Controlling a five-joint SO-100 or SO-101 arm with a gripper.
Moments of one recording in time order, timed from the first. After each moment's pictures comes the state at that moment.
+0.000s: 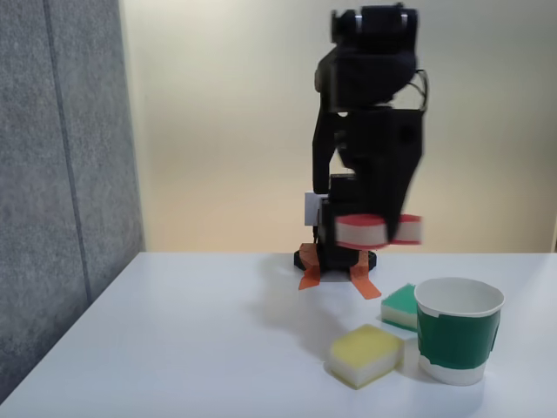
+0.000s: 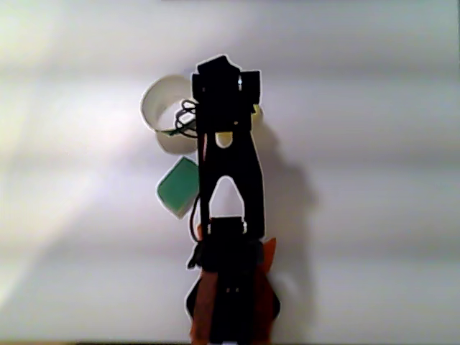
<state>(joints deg) -0.5 103.4 79.6 99.3 -32.4</state>
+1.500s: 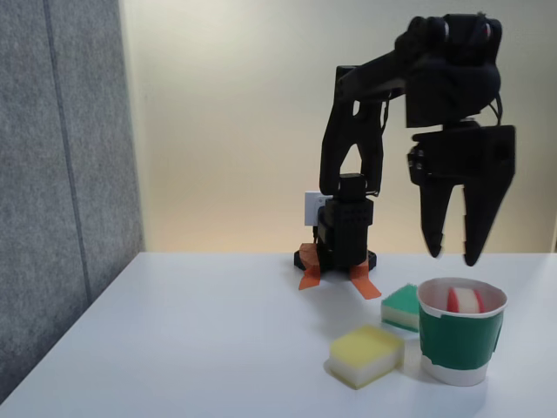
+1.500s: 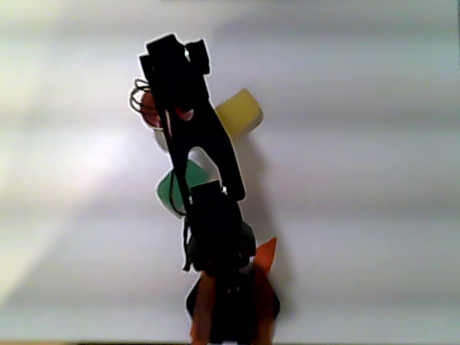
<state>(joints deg) -11.9 87.1 63.9 98.6 -22.6</state>
